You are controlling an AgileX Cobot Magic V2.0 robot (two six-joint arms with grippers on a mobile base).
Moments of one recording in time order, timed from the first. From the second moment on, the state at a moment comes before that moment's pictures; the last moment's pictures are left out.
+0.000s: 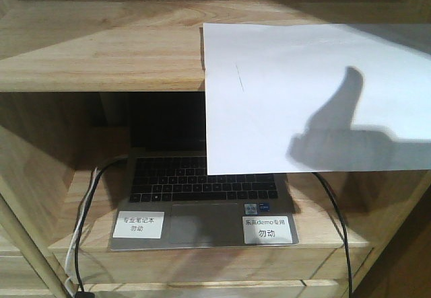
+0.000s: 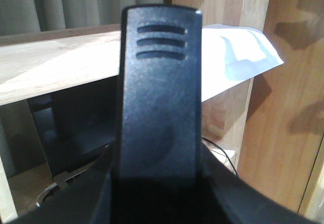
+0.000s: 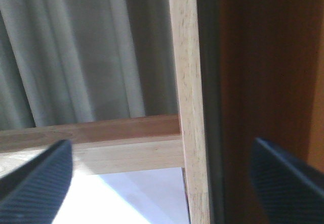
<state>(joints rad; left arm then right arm) -0.59 0.12 -0.84 -0.13 0.89 0.05 -0.05 0.70 -1.20 0.07 0.61 0.05</state>
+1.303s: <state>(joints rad) -0.59 0.12 -0.84 -0.13 0.89 0.05 -0.04 0.47 -0.71 -0.28 -0.20 1.64</state>
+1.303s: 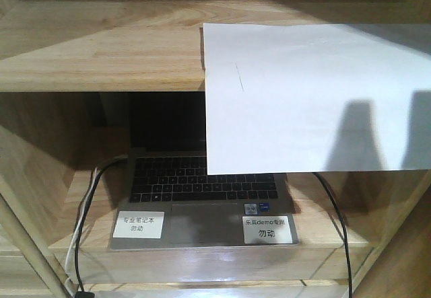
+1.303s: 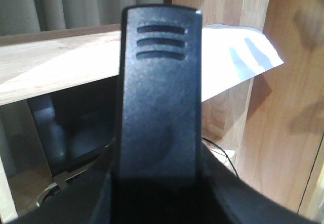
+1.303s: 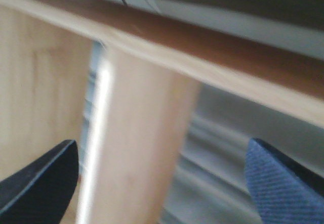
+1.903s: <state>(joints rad) -0.59 0.12 -0.84 -0.13 0.89 0.05 0.35 0.27 -0.32 -0.29 -0.20 1.68</state>
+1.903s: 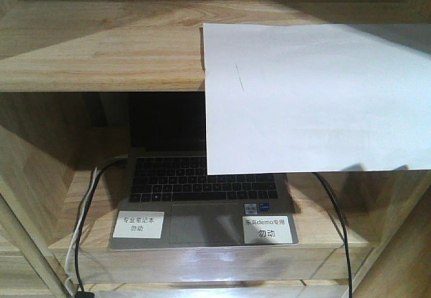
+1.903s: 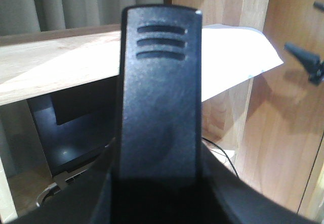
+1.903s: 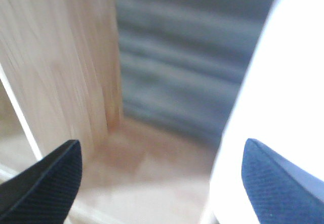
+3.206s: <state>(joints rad) -0.59 0.12 -0.84 -0.13 0.89 0.05 0.43 0.88 -0.04 0.01 -1.14 1.34</state>
